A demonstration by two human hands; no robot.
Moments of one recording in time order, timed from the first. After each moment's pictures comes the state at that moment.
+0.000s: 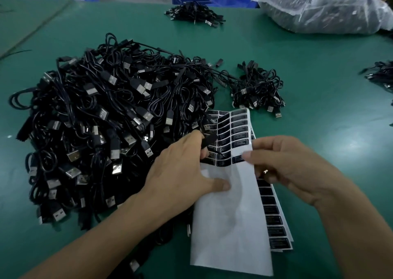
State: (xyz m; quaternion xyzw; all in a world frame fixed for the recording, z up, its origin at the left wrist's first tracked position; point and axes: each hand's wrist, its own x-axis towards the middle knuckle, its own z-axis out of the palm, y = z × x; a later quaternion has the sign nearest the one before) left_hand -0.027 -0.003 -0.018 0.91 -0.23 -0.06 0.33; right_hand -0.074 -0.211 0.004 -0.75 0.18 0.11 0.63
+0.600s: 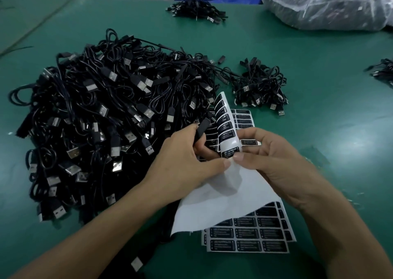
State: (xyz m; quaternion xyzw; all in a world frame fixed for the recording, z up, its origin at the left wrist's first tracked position) left_hand -0.020 -0.001 -0.018 0.79 -0.21 -0.13 0.56; right_hand -0.074 -0.188 -0.001 -0.64 0.11 0.09 0.76
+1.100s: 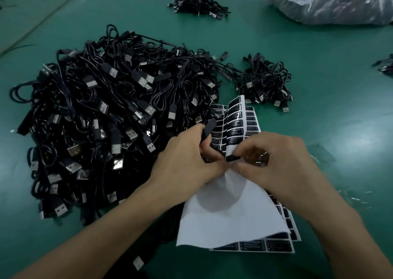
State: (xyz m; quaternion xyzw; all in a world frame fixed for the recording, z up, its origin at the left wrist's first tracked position) left_hand -0.020 -0.008 -0.021 0.83 -0.20 -0.13 0.51; right_hand -0.085 -0.184 0.000 -0.93 0.00 -0.10 0.37
